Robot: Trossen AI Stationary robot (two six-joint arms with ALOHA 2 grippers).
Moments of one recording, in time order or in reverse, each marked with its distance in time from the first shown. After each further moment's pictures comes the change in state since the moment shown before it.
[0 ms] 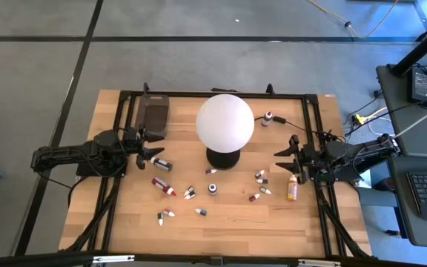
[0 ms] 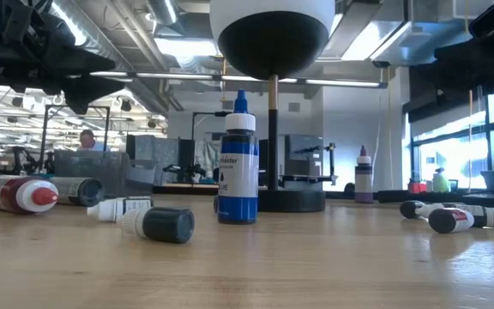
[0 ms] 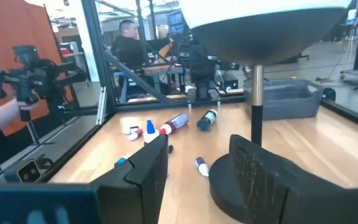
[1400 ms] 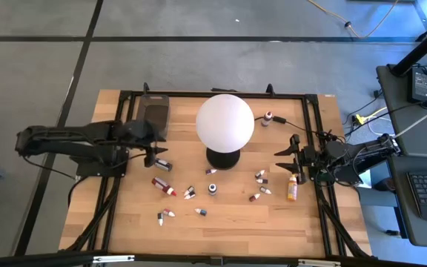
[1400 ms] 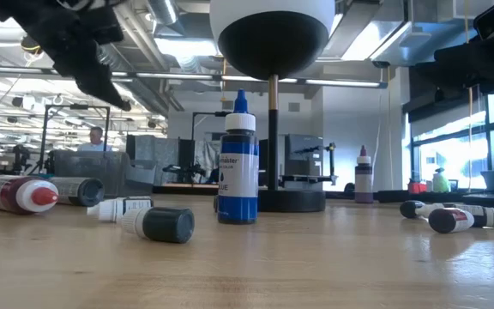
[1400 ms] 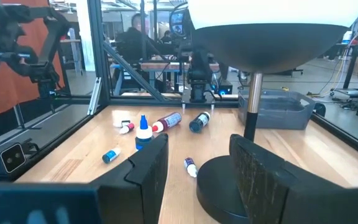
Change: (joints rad) left arm -0.009 0.741 0.576 -0.618 -0.037 0.100; right arm 0.000 0.000 0.000 0.000 0.000 -0.107
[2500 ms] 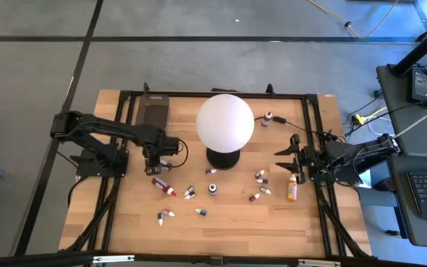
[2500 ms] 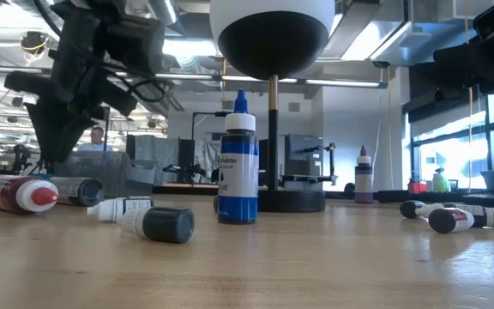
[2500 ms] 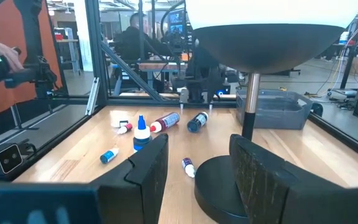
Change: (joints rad) left arm -0.059 0.679 0.270 -0.536 0.011 -0.021; right arm 0.000 0.000 0.000 0.001 0.009 -0.001
